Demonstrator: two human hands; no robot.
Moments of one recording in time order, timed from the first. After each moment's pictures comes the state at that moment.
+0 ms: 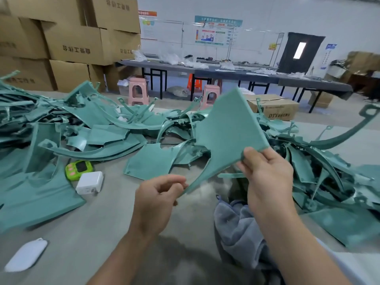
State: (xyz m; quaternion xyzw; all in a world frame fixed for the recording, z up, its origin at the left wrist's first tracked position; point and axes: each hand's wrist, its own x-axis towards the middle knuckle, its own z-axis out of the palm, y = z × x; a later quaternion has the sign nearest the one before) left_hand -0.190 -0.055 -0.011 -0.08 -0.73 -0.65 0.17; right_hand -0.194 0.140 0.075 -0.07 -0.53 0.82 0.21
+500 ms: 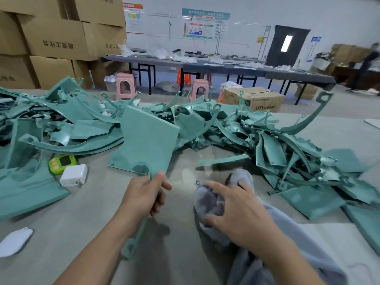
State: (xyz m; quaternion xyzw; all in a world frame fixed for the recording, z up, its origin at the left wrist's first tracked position) left_hand -0.179 -0.043 -0.012 0.04 -0.75 -0.66 0.02; right_hand -0.128 0.186 0.021 0.10 -0.98 0.17 0.07
